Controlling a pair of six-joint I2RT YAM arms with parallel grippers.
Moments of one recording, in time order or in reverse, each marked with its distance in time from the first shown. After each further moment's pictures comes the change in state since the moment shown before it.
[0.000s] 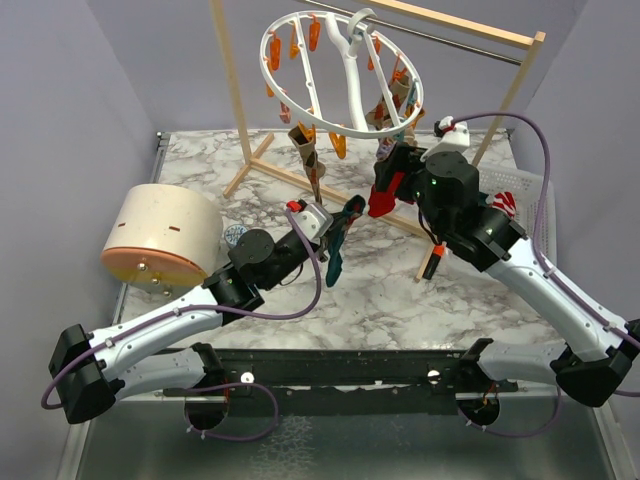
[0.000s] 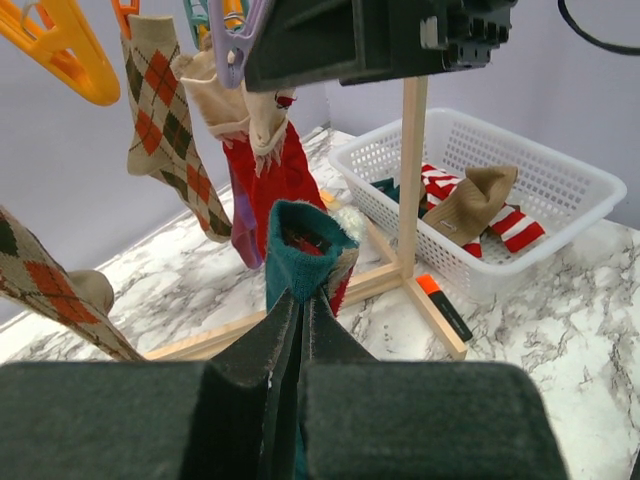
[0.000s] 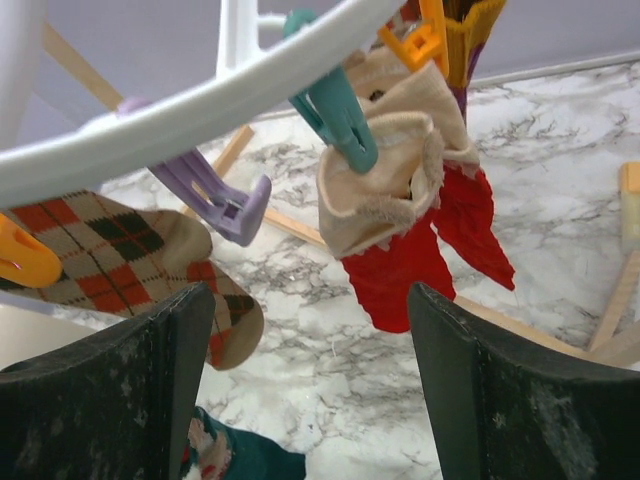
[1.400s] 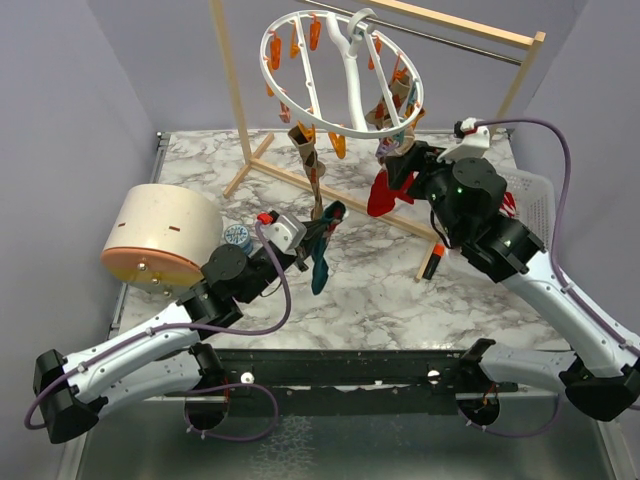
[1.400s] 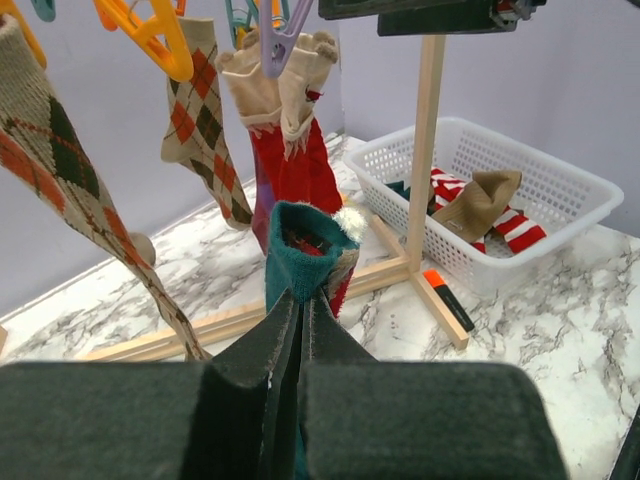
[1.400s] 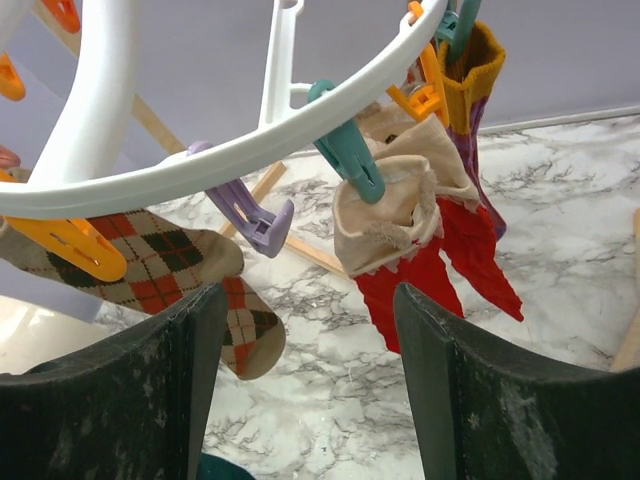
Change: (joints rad) left arm 0.000 -0.201 -0.082 -0.079 -0.047 -0.012; right arm -0.015 -0.082 -0.034 0.119 -0.040 -0.056
